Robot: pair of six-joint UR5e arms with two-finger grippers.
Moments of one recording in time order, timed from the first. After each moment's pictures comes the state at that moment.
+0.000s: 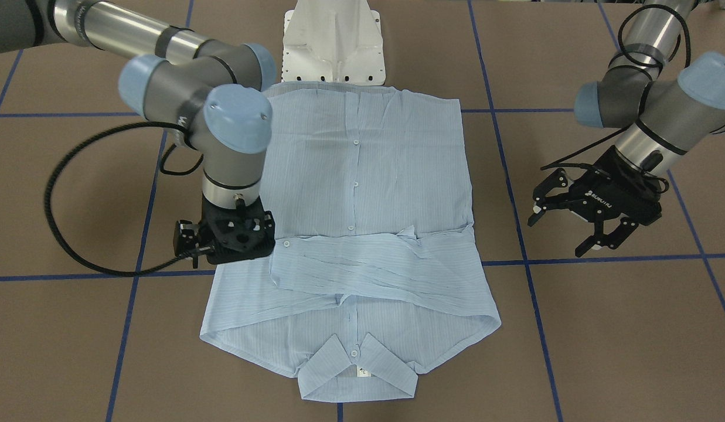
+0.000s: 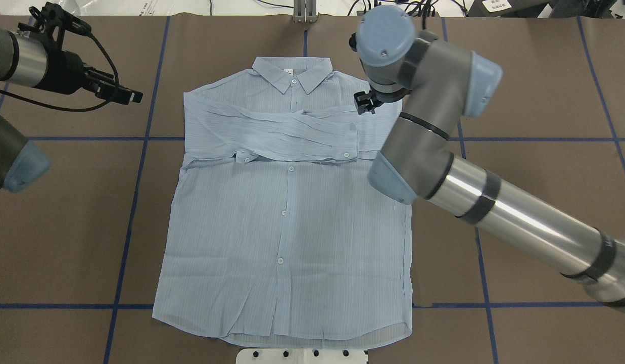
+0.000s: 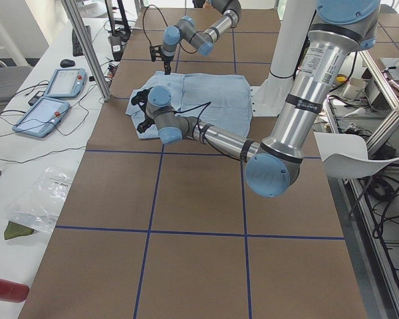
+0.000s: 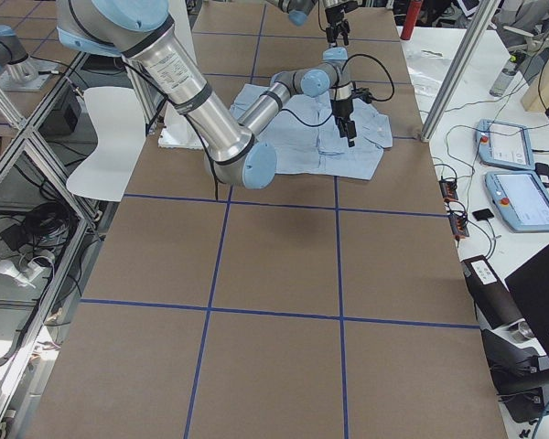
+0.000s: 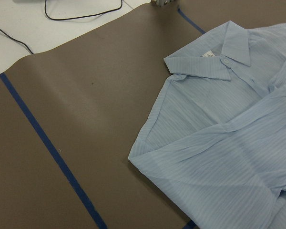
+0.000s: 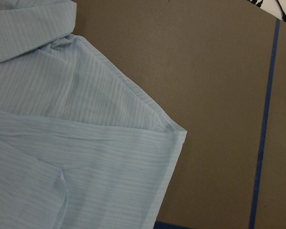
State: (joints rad) left arm -1.00 -1.87 -1.61 -2.41 -2.15 -0.60; right arm 0.73 -0.83 1.61 -1.75 1.70 0.70
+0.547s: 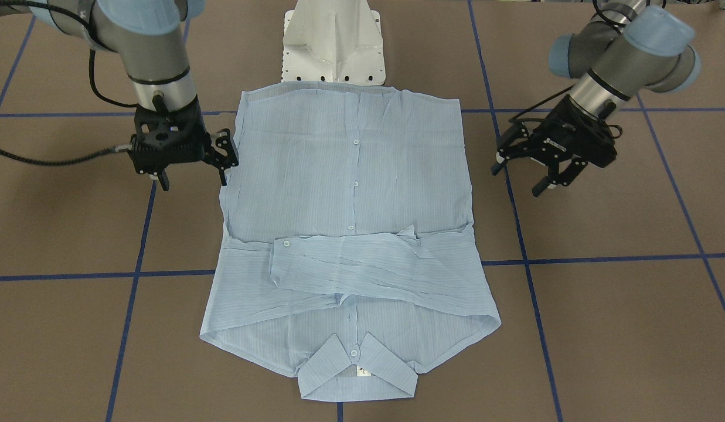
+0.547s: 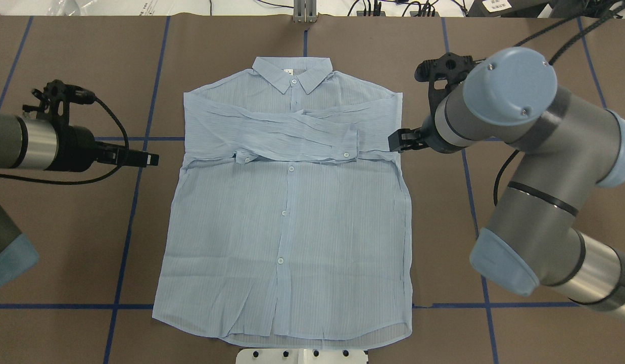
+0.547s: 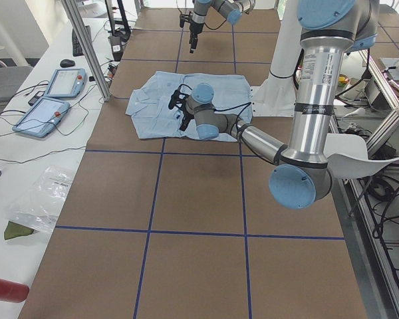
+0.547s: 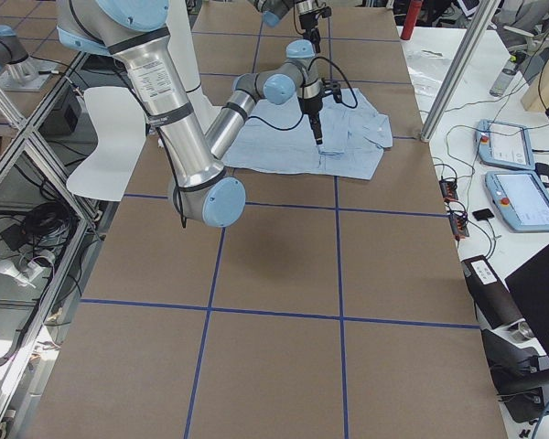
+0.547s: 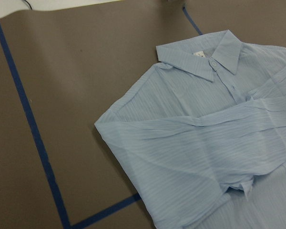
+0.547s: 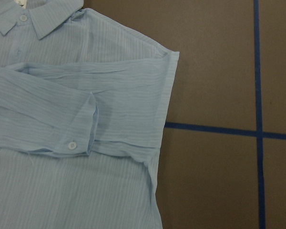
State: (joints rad) left arm -0.75 -1.64 -1.91 -2.40 -1.98 -1.02; right arm 0.65 -1.16 2.08 -1.69 1.78 1.05
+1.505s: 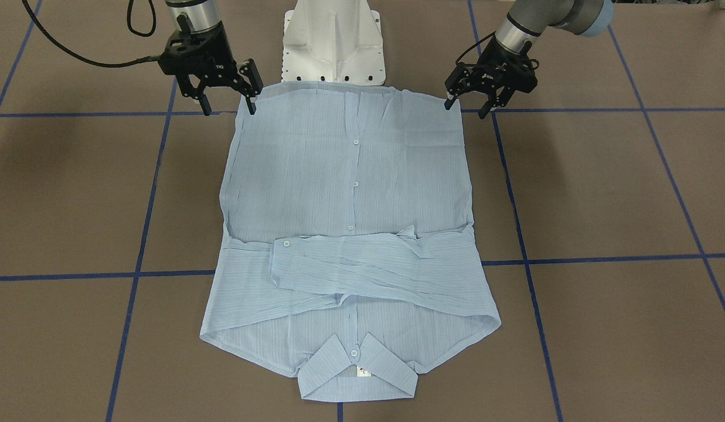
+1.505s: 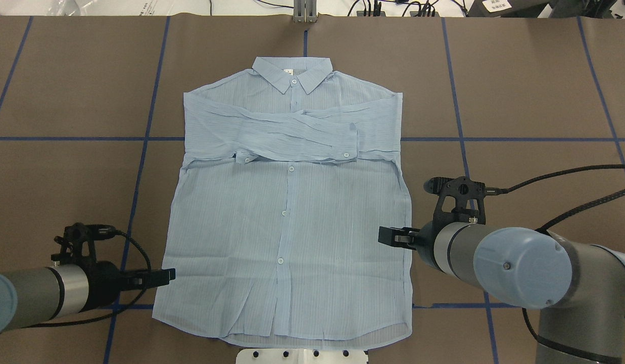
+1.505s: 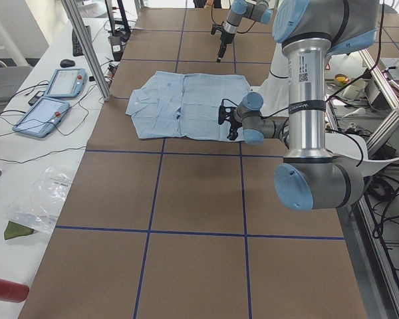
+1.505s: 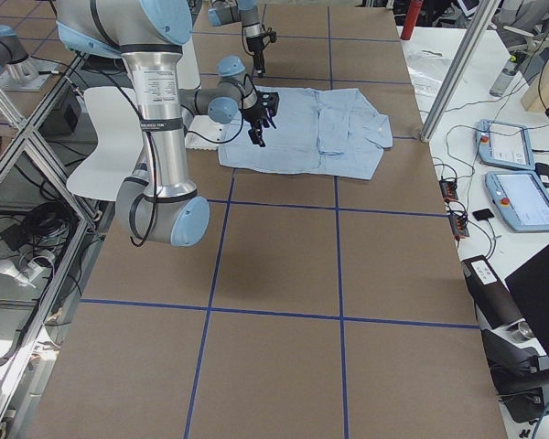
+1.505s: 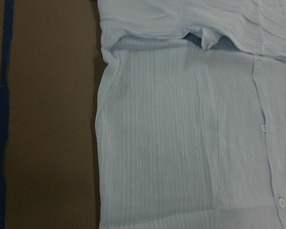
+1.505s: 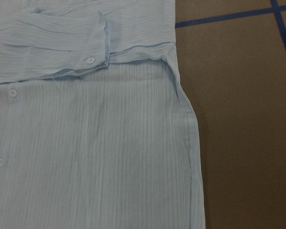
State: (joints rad) left arm -0.22 -1.41 -2.06 -2.38 -1.53 -1.46; right arm 0.29 -1.38 2.25 -1.52 1.48 1.48
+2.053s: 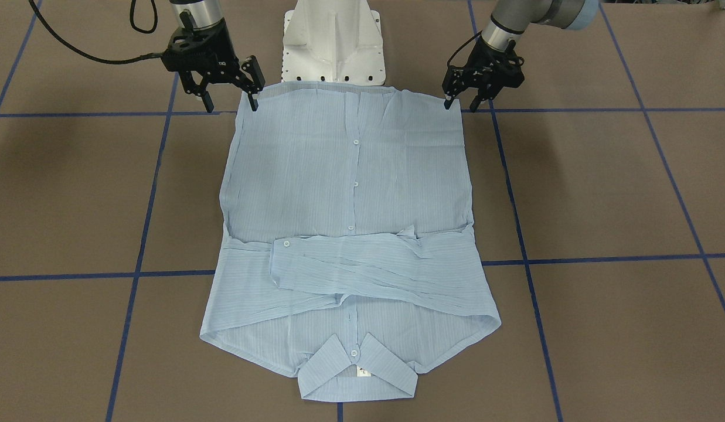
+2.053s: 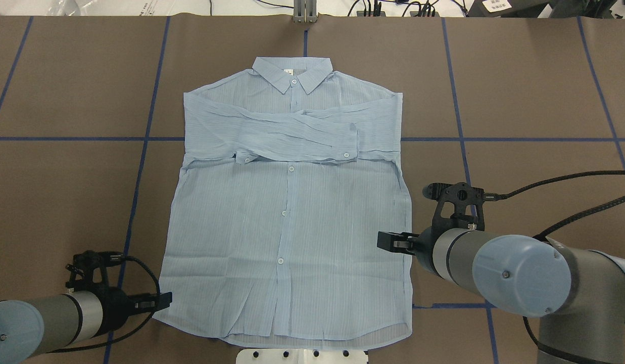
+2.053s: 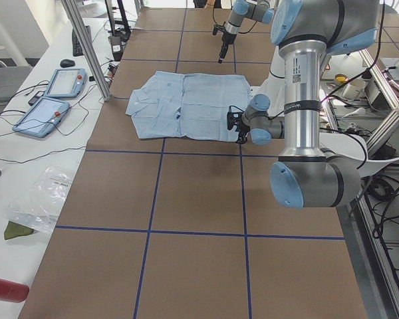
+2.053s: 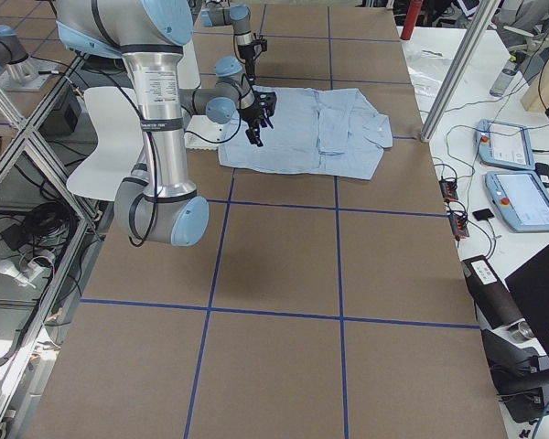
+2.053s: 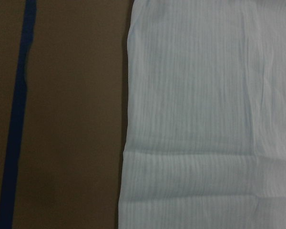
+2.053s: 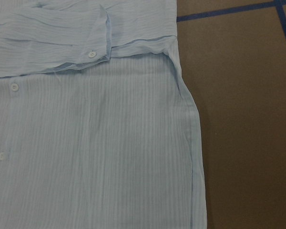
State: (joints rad) left arm -0.13 -1.42 -2.06 -2.26 -1.48 -1.55; right arm 0.28 -1.39 2.25 -1.52 1.47 1.49
